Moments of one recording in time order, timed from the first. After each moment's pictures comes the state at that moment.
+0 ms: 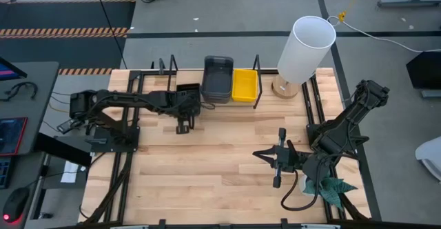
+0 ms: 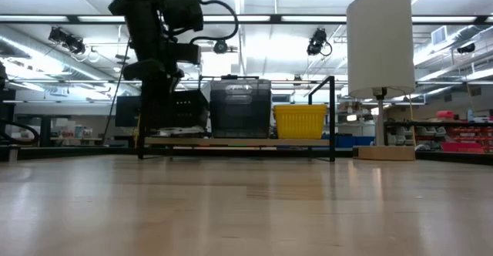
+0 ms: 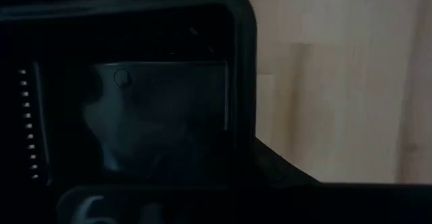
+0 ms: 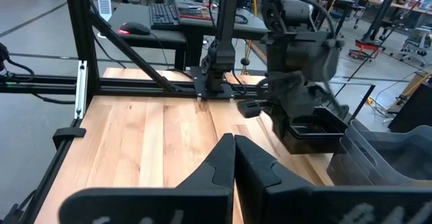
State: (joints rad) left arm 0.21 1.48 0.96 -0.68 -0.18 0.21; right arm 0.77 1.29 1.04 -0.13 0.96 0.18
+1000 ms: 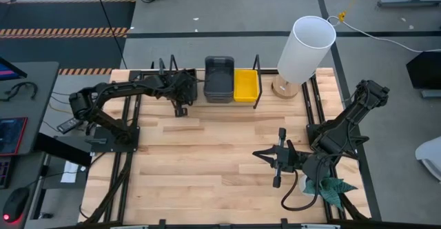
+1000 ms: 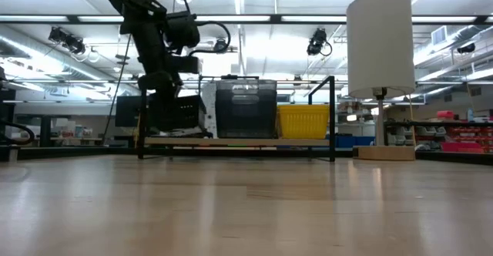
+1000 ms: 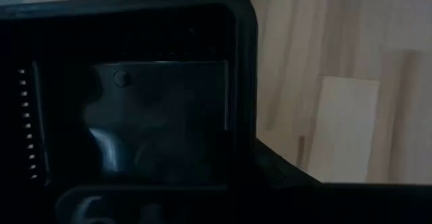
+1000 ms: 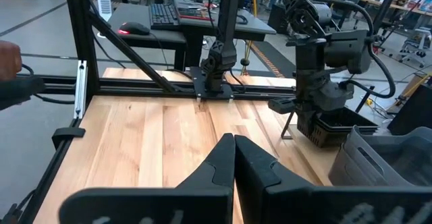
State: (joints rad) left arm 0.50 1.49 0.96 -0.59 -0.06 0.43; right arm 0.77 1.29 1.04 -0.12 0.96 0.17
